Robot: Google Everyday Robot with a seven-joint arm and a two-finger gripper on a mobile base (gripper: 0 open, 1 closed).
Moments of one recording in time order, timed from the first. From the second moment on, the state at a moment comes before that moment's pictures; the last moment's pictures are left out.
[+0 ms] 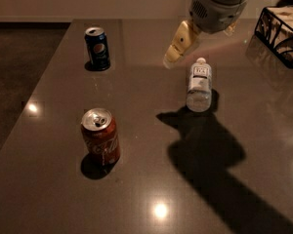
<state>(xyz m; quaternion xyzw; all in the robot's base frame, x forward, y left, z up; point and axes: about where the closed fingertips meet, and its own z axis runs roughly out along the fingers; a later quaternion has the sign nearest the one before) 0.571 -0.135 0.976 -0.27 0.94 -0.02 0.19</state>
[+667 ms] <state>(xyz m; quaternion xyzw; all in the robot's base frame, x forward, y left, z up) 0.603 -0.138 0.970 -0.06 0.98 0.00 0.17</state>
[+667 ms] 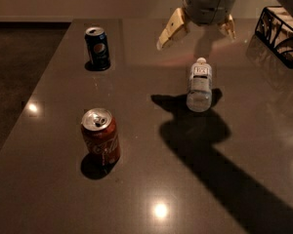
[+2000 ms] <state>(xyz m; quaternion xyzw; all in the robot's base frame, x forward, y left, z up) 0.599 -0.168 0.915 0.18 0.98 0.02 0.09</state>
